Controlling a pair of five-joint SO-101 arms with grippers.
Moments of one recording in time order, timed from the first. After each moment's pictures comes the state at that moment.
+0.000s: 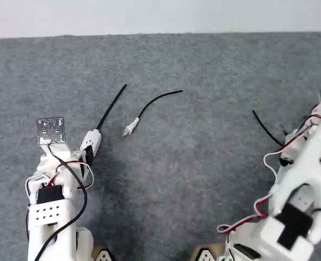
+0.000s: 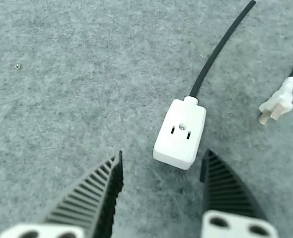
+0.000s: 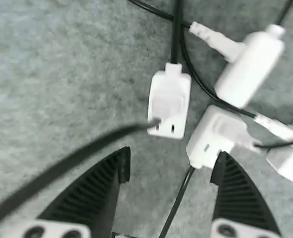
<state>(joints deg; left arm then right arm) -14.7 -53.1 79.2 35.0 0.1 33.1 -3.8 5.3 92.0 12.8</state>
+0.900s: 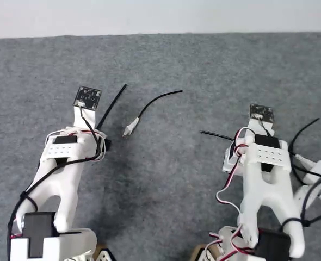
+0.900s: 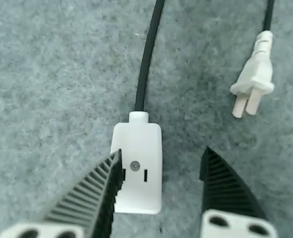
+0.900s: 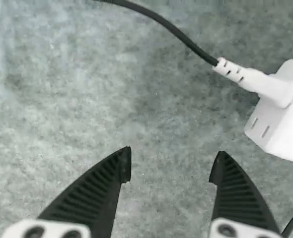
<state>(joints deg) -6.7 -6.6 47.9 35.9 -11.1 9.1 -17.3 44.6 64.2 -3.2</state>
